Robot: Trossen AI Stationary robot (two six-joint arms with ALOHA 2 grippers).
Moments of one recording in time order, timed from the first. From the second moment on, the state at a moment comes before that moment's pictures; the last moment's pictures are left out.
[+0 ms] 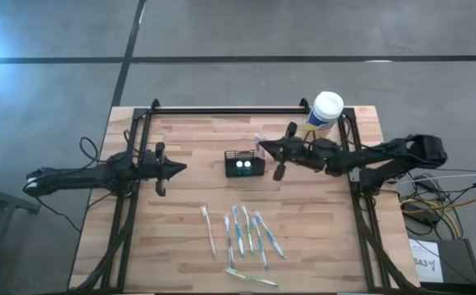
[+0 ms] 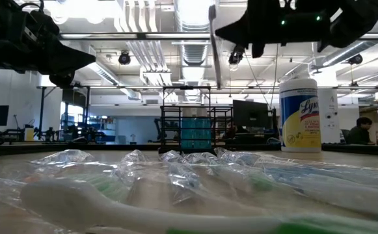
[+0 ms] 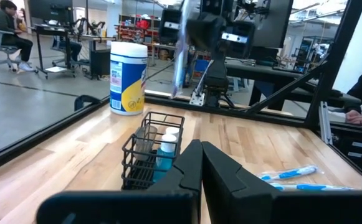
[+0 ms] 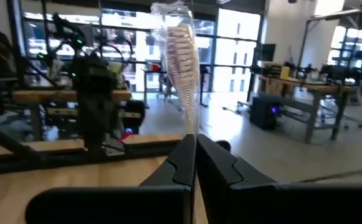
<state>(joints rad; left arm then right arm) 0.11 0.26 0.04 0.19 -0.02 -0.13 -0.11 1.35 0.55 0.92 0.21 -0.05</state>
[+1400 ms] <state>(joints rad) 0.11 0.26 0.03 0.19 -0.03 -0.13 -0.14 1.95 0.45 1.53 0.37 0.08</state>
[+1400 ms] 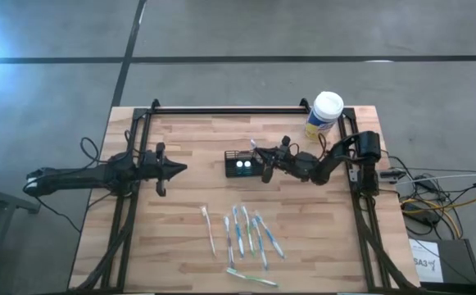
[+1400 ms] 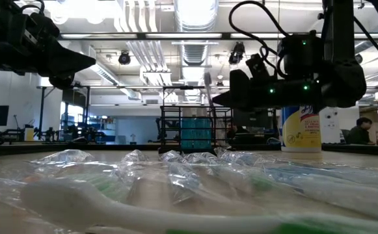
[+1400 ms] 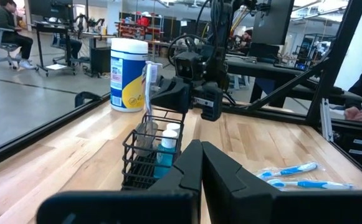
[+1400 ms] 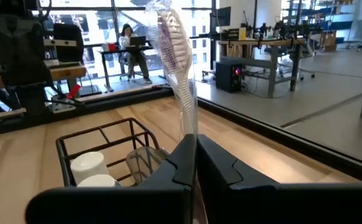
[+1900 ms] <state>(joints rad) 0.11 0.26 0.03 0.19 -0.03 -0.13 -0.12 1.79 0.44 1.37 0.36 0.14</state>
